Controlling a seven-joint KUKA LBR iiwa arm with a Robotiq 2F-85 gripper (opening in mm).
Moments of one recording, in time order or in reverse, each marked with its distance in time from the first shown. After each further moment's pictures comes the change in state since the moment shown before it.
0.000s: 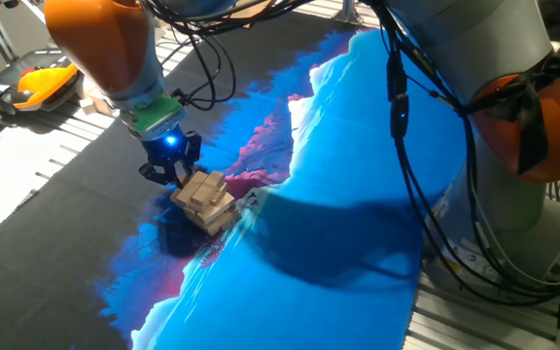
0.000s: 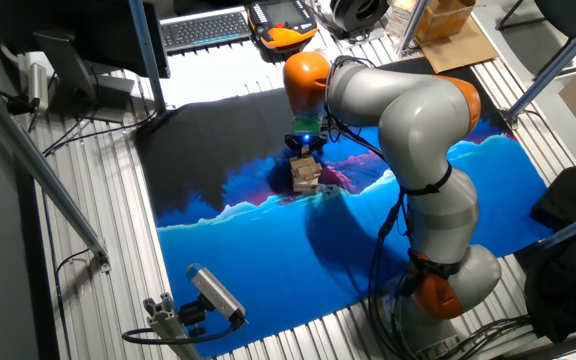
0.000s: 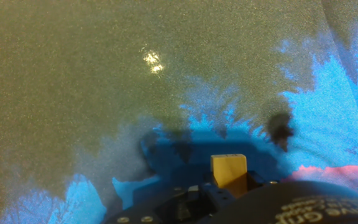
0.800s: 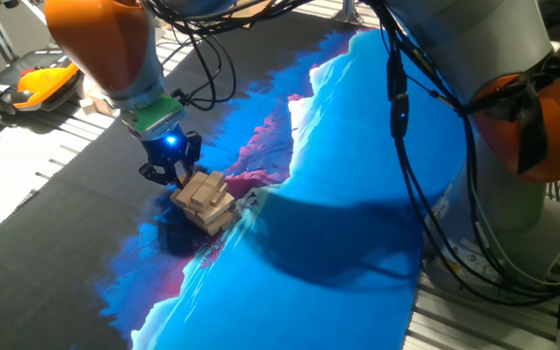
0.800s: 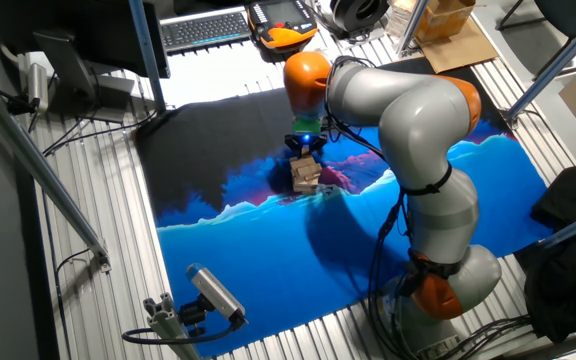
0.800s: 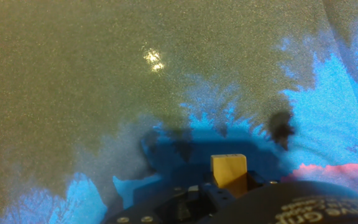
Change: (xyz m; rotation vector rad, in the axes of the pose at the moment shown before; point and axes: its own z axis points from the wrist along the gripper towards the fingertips) arm 0.001 0.000 0.000 -0.001 0.001 0.006
